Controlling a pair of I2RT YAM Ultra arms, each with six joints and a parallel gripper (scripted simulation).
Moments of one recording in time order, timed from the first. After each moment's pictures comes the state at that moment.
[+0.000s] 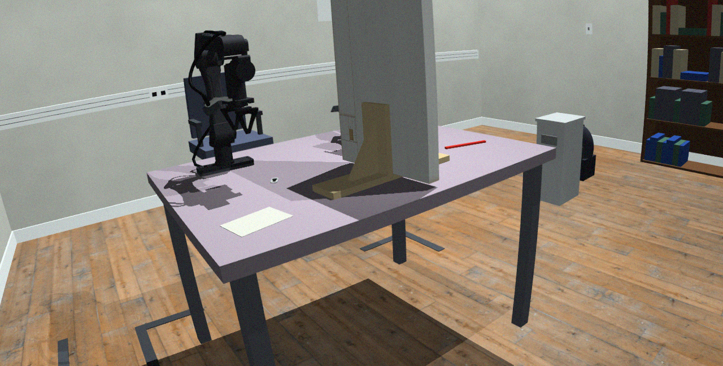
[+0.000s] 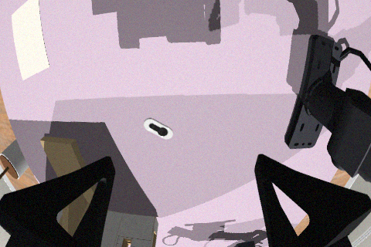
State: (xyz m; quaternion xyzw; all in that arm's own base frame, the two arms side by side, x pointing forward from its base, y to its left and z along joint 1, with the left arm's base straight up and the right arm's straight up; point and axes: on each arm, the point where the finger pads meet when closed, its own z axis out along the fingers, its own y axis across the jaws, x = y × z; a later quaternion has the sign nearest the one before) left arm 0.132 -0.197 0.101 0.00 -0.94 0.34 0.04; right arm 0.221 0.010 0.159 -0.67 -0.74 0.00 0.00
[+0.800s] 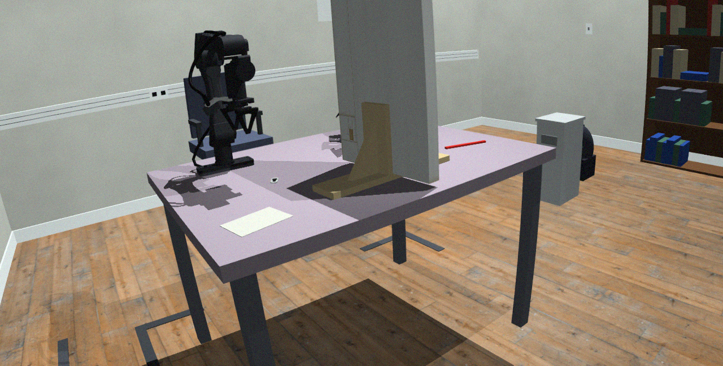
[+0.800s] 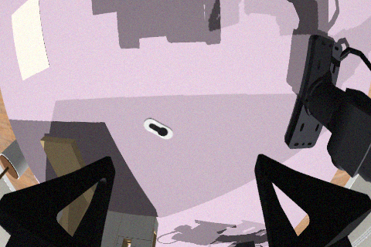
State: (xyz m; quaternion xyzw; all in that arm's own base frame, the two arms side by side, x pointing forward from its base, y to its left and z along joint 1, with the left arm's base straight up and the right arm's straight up) left arm 0.136 -0.198 0.103 -0.27 -0.85 0.43 -0.13; right arm 0.221 0.010 0.159 -0.67 -0.74 0.00 0.00
